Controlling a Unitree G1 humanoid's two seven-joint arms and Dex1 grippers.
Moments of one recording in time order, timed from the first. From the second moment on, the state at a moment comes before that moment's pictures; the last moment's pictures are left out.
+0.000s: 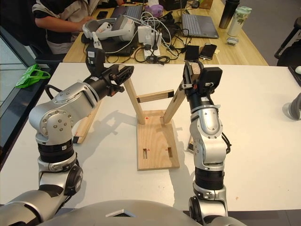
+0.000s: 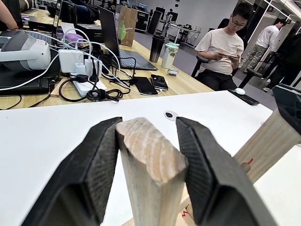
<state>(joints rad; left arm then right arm) -0.55 0.18 0.04 -0.36 -0.64 1.04 -0.03 -0.20 -0.09 -0.05 -0.35 0.17 0.29 0.06</state>
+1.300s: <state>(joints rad) -0.51 0.26 0.02 -0.42 -0.60 1.03 -0.13 -0.26 -0.05 -0.01 -0.26 0.17 0.26 0.04</state>
